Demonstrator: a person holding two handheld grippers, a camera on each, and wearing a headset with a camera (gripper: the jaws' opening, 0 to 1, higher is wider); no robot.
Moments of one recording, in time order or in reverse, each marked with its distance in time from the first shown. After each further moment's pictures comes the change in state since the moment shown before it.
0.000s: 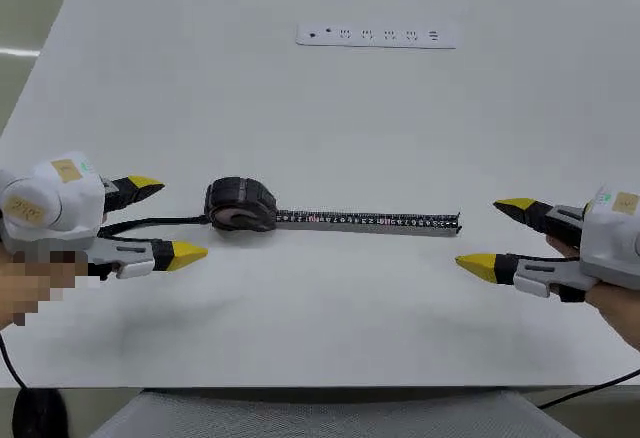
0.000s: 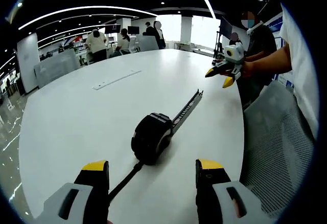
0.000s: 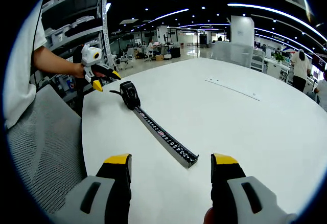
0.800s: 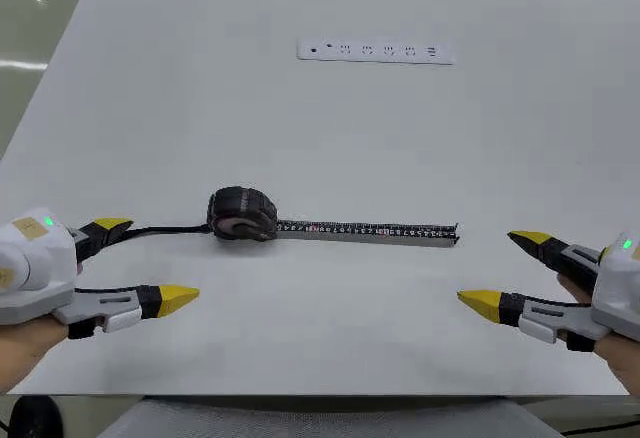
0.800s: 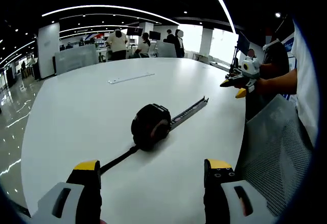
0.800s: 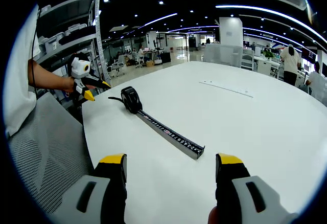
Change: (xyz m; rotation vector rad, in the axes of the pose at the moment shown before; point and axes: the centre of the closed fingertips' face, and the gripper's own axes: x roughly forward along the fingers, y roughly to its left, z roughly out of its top) left arm -0.029 -0.017 -0.024 -0.144 -0.058 0.099; right arm -0.022 0.020 -0.003 0.062 -0.043 -0.070
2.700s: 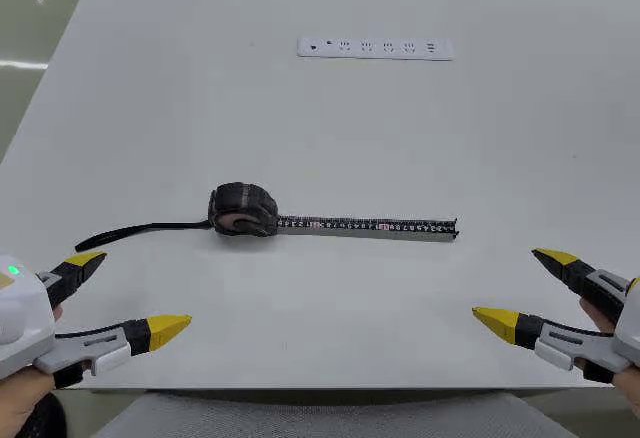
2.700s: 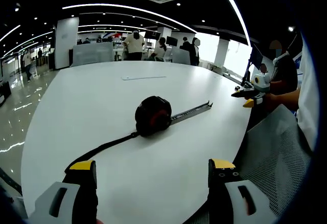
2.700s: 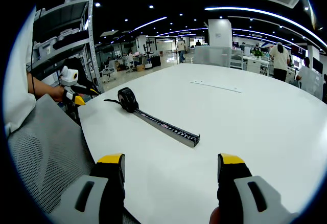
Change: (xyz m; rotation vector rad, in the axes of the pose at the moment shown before) left arm -0.024 -0.011 -0.022 -0.125 -0.039 0.088; right arm -0.025 0.004 -0.016 0.048 -0.033 -0.074
